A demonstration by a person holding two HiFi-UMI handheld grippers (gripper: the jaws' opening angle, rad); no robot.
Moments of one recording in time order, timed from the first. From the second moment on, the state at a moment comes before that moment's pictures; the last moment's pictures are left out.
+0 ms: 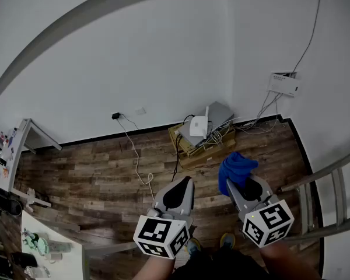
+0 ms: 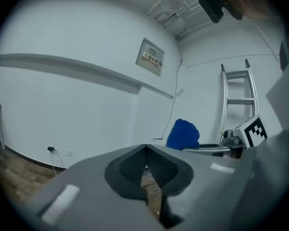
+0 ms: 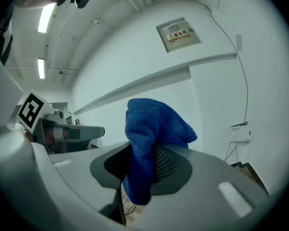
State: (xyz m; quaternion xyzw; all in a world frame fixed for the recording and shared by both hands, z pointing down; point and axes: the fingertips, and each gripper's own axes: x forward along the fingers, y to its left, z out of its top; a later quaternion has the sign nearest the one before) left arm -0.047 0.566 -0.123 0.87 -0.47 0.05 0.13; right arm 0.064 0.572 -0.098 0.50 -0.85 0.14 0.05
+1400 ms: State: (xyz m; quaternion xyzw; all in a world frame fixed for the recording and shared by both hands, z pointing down) left arm -0.045 0.089 0.076 0.87 -0.40 0.11 0.26; right arm 0.033 0.110 0.108 0.42 -0.86 0.20 0.20
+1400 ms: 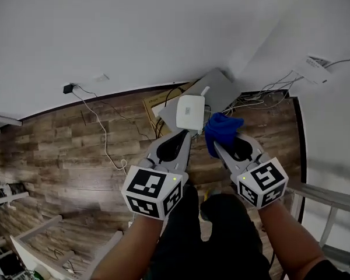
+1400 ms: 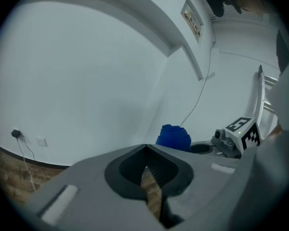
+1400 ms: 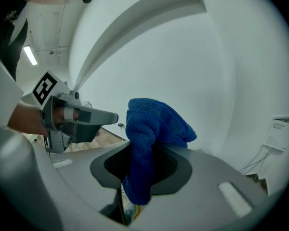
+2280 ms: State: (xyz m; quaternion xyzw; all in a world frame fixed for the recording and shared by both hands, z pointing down) left arm -0.027 -0.041 0.403 0.76 -0.50 0.15 0.38; right arm 0.012 -0.044 0.451 0.21 -0.89 0.16 0.36
